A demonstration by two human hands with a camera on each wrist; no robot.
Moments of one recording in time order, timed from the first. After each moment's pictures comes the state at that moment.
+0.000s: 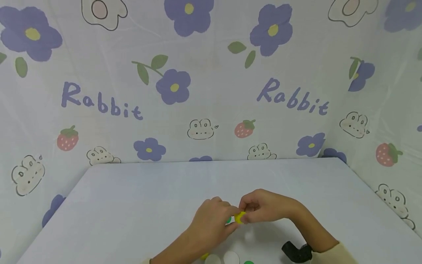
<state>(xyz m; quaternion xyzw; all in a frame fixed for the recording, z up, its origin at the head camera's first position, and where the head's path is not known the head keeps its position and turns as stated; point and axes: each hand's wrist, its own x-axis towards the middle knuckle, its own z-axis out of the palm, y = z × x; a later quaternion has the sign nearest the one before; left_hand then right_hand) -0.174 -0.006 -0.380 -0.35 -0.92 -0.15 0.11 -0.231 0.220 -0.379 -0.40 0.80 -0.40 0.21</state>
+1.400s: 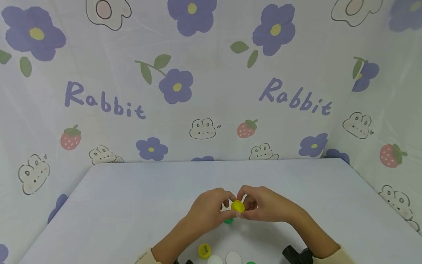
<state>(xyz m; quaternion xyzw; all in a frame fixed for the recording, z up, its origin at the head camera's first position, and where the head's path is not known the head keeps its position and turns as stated) -0.204 -0.015 -0.384 -0.29 -0.92 -0.26 0.04 -0.221 0.210 -0.376 -0.37 0.85 -0.35 0.11</state>
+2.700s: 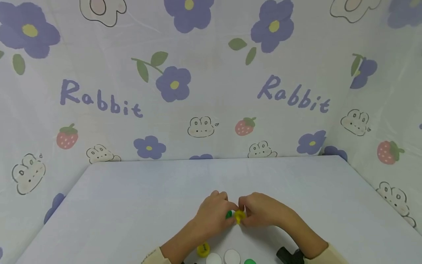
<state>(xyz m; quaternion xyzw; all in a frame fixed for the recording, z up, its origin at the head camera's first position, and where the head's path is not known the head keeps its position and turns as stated) -0.210 0.002 -0.412 -0.32 -0.94 -0.12 0.04 -0.225 0.201 -0.396 -0.33 0.91 -0.23 0.12</state>
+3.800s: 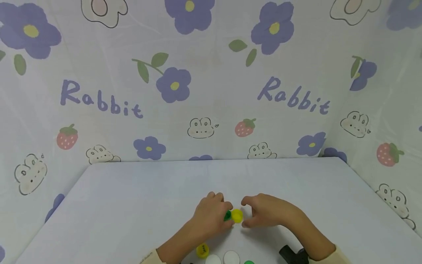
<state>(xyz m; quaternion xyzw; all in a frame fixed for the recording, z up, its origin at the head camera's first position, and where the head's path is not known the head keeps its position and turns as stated) -0.206 -0.002 -0.405 -0.28 -0.96 -0.08 0.01 -0.214 0.205 -0.379 -0.25 0.93 -0.20 0.17</state>
